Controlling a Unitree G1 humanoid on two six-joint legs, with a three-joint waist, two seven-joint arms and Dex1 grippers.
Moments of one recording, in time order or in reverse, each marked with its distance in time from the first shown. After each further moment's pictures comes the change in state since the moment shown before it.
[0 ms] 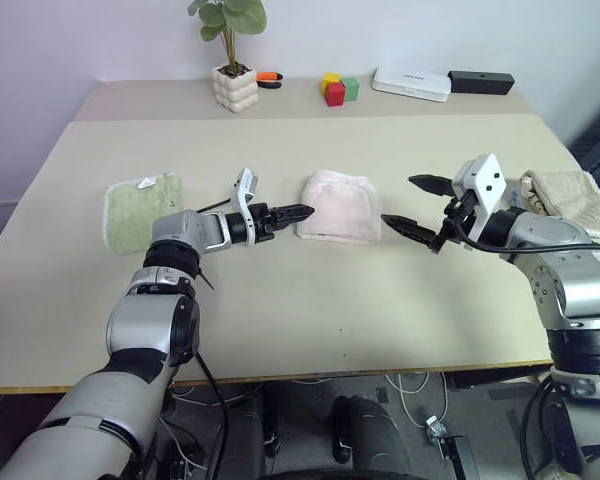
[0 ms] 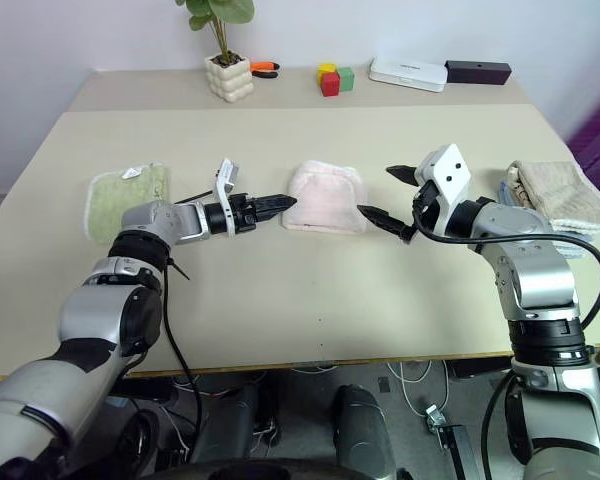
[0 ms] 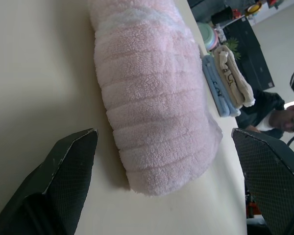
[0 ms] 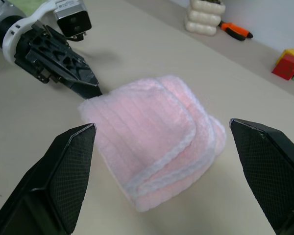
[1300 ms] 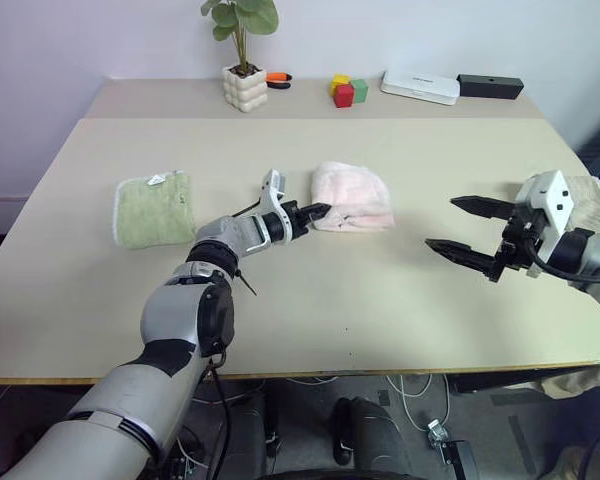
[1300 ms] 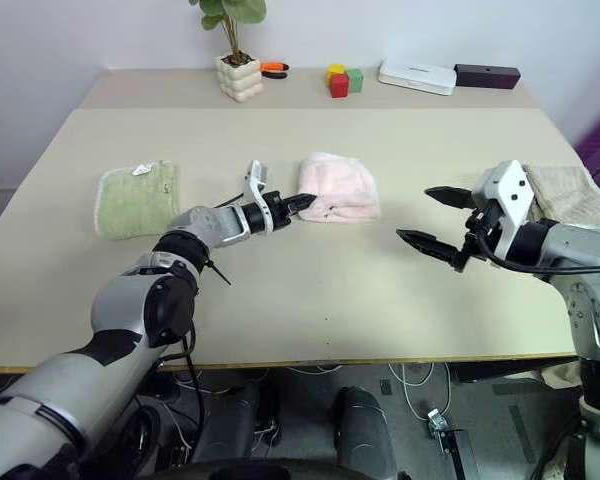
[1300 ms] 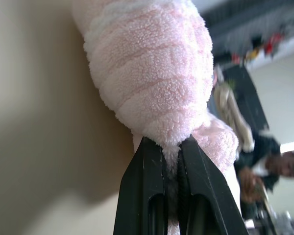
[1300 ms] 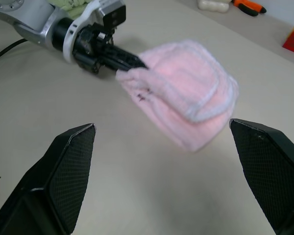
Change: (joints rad) left arm -0.078 -0.140 0.195 0.165 0.000 -0.236 0.200; right arm 0.208 -0.179 -0.189 -0.163 0.159 0.127 0.114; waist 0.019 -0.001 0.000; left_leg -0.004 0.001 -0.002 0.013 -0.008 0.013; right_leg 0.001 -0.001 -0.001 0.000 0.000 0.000
